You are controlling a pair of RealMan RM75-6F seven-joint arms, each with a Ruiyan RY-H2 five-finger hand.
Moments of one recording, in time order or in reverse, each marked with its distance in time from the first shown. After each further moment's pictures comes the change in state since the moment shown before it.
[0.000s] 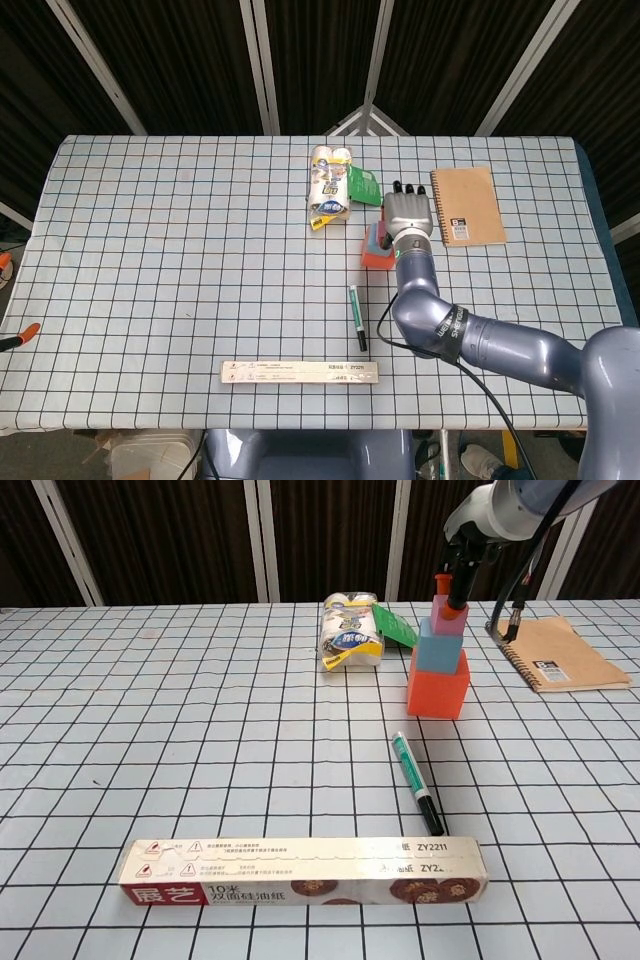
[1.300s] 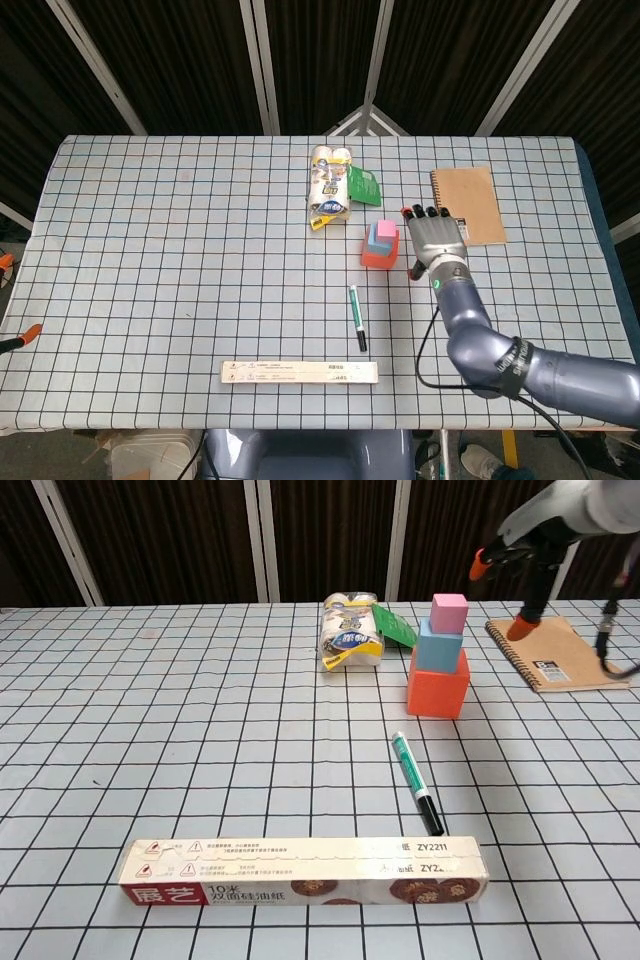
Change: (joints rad) left arm 0.004 0.001 0.007 -0.009 0.021 0.014 0.001; right arm -0.169 0.276 -0.051 -0.391 -0.129 -0.039 0.067
